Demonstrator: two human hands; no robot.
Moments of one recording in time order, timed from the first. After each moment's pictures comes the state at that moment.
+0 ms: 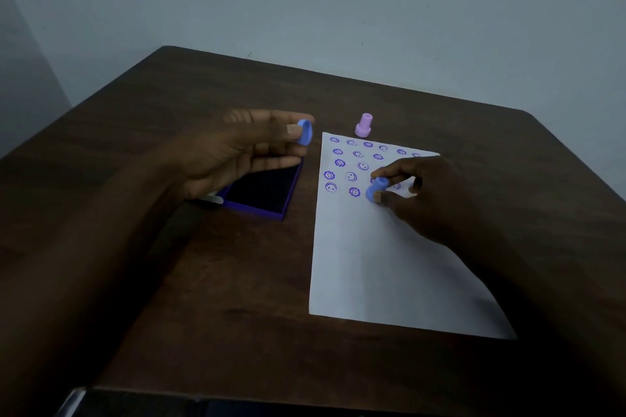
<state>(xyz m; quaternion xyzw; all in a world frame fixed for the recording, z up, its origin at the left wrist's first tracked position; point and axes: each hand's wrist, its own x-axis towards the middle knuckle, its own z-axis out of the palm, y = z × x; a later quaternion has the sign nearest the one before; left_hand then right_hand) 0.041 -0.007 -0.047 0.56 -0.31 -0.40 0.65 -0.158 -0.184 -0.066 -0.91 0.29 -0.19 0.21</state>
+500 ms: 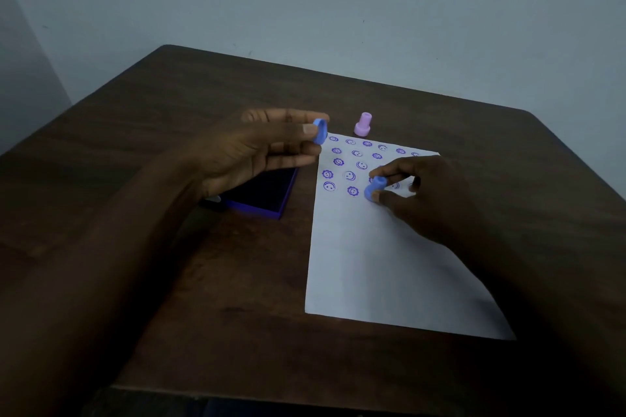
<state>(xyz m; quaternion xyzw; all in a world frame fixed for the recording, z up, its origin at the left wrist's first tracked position) 0.036 -0.014 -0.045 0.55 -0.35 -0.43 0.63 -0.158 -0.186 -0.067 -0.92 0.28 -0.20 0.20</state>
